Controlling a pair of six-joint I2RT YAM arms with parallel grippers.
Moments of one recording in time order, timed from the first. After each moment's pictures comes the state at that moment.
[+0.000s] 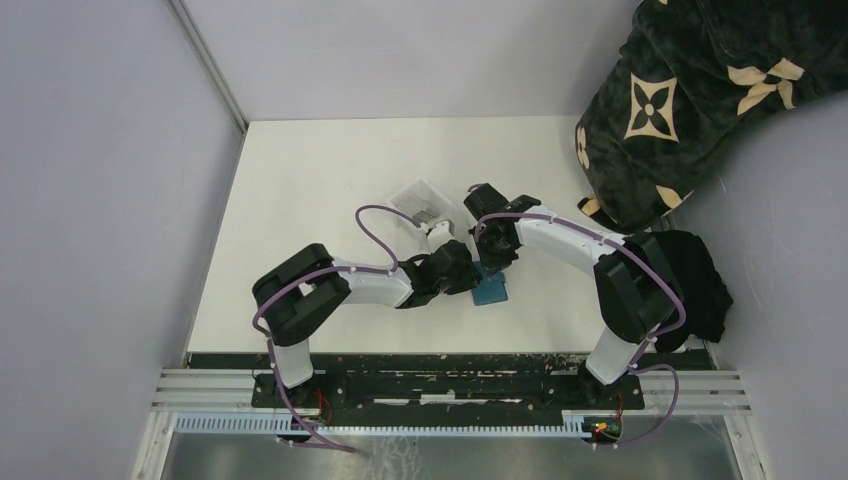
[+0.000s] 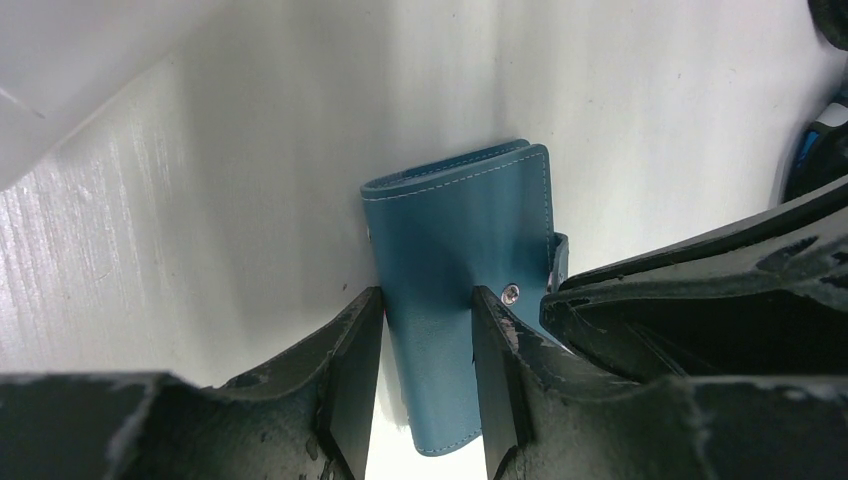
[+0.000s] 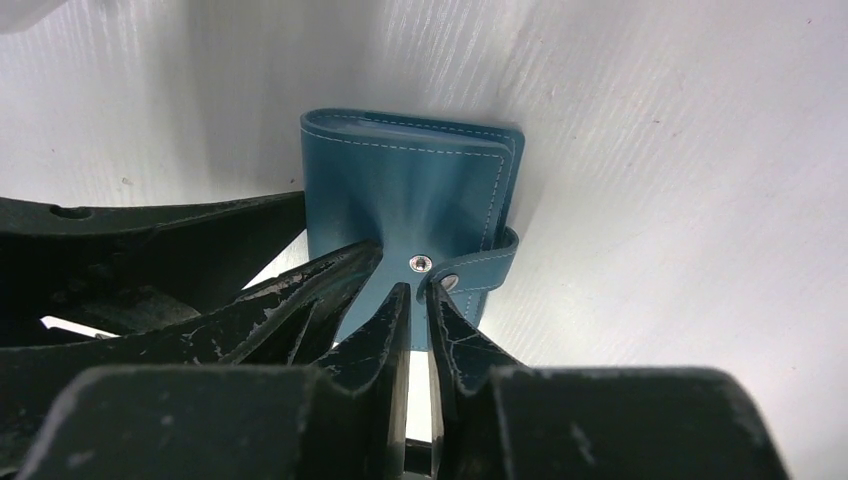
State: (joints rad) left arm -1.00 1.83 0.91 0.18 -0.26 -1.07; right arm 0.63 1.72 1.19 -0.78 0.06 0.36
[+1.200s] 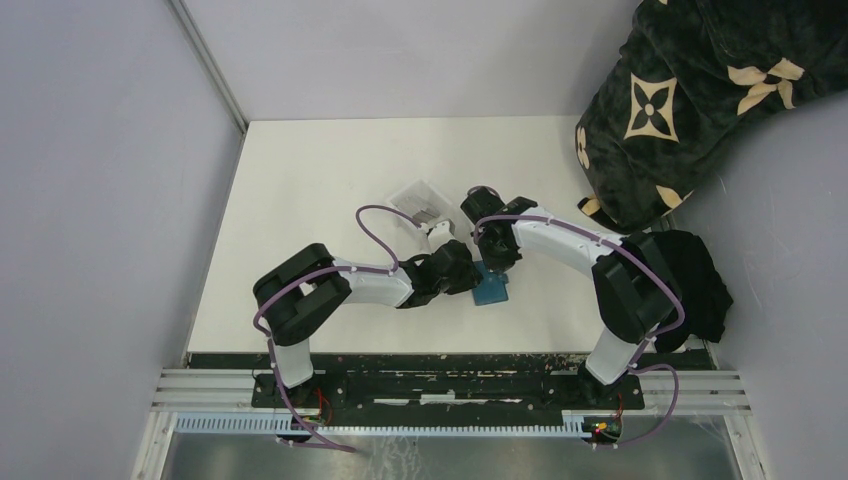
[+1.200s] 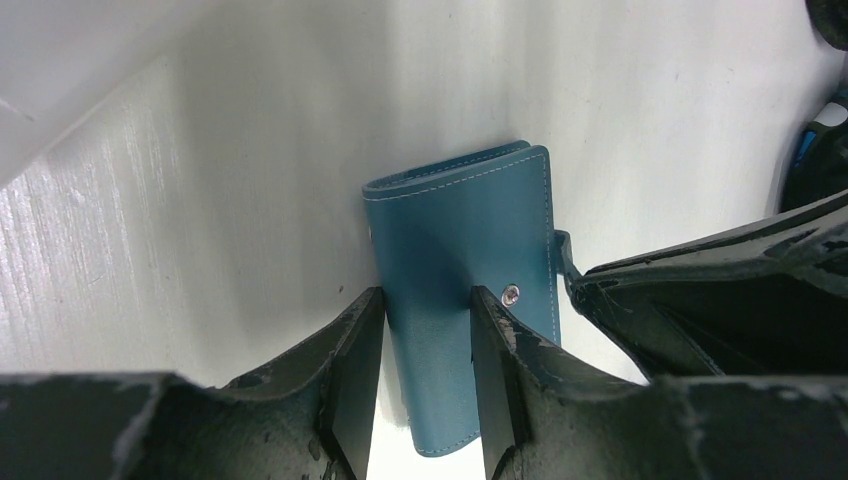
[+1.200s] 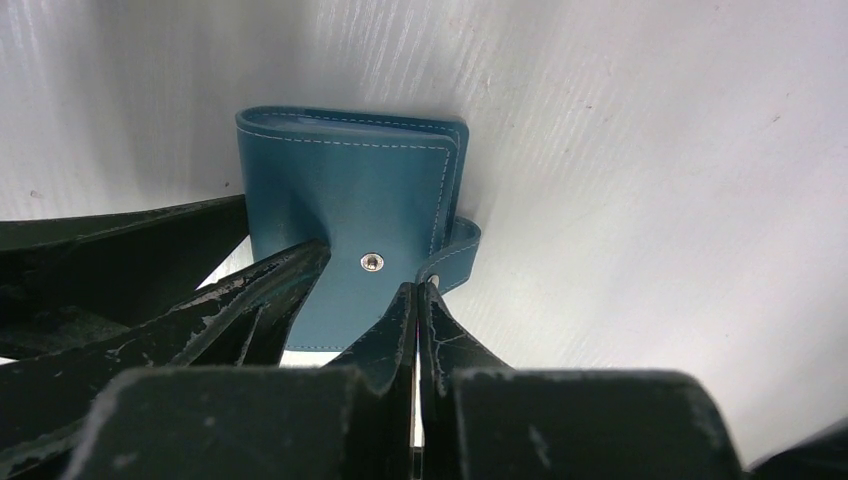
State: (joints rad) left arm -1.00 1.83 0.91 0.18 -0.26 -1.07; right arm 0.66 1.72 1.19 -0.81 0.18 0.34
